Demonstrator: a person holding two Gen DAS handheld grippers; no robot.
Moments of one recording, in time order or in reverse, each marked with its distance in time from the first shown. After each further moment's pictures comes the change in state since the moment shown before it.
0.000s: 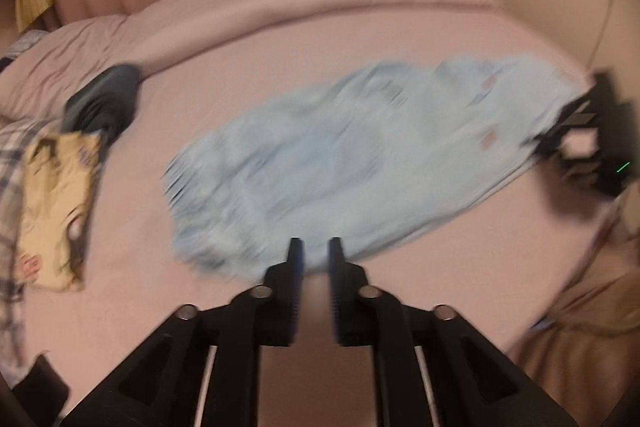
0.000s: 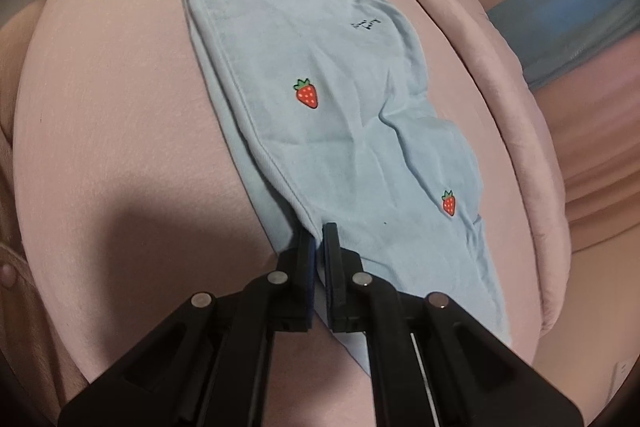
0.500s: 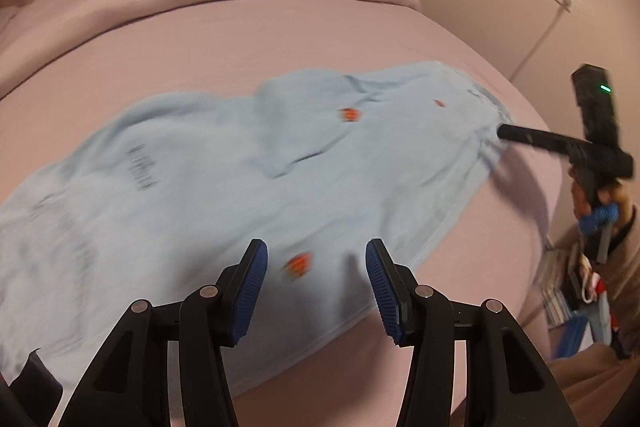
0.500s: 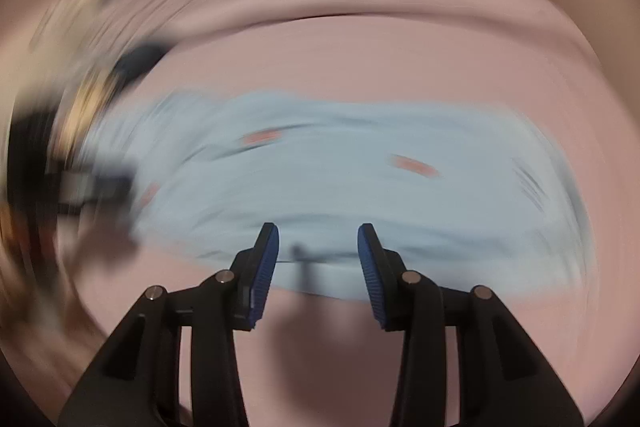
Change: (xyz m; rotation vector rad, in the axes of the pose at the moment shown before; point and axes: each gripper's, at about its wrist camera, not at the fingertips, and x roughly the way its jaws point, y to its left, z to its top) left arm 0.111 -0.139 0.092 0.028 0.086 -0.368; right arm -0.050 -0.153 -0.181 1.162 -0.106 0.146
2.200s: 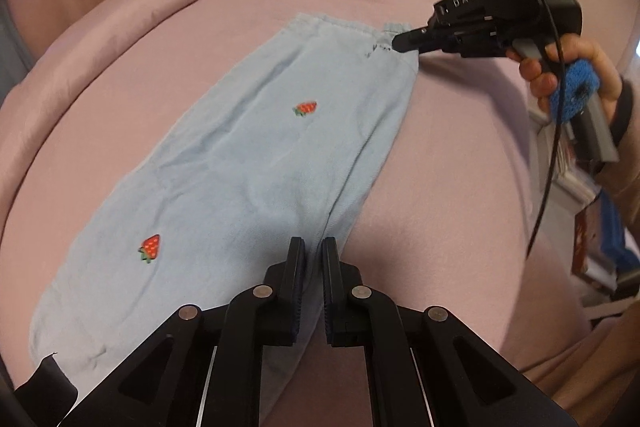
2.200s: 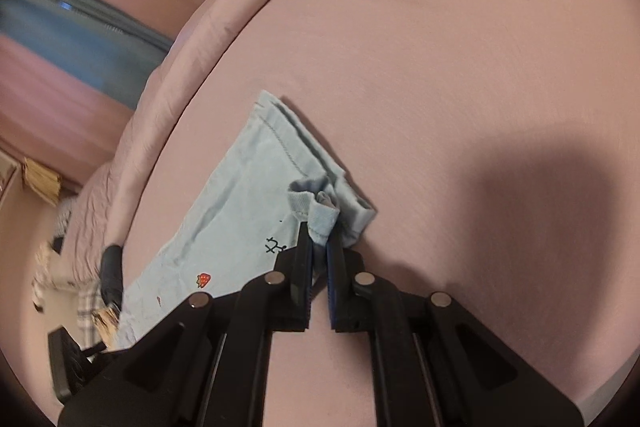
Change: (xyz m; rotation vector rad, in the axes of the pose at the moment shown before) left arm 0.065 -0.168 0.022 0.518 0.098 -0.002; right arm -0.025 -0.162 -0.025 0.696 -0.123 0.022
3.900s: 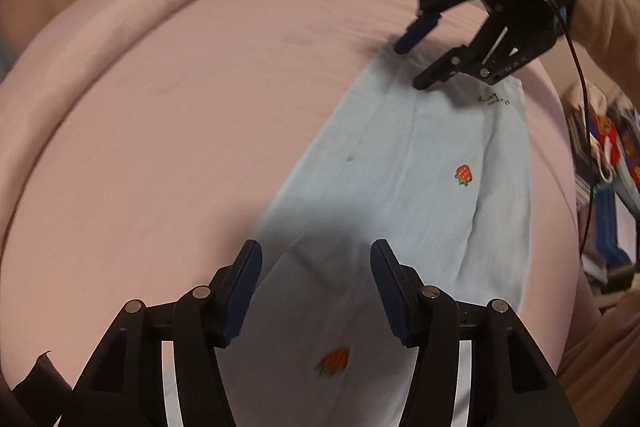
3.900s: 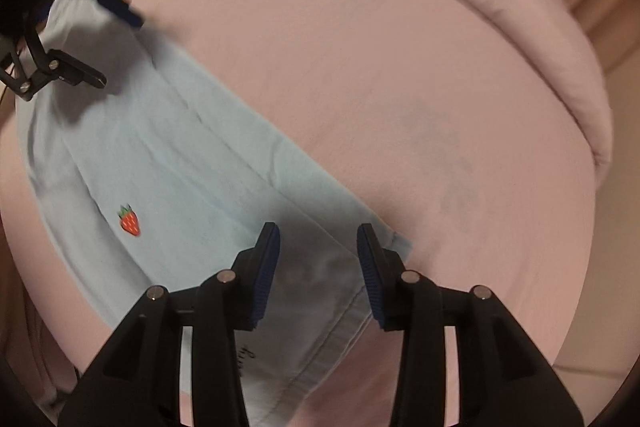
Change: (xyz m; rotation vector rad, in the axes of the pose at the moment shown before) left arm 0.048 0.105 0.072 0.047 0.085 -0.095; right arm 0.125 0.159 0.065 -1.367 0.506 -0.199
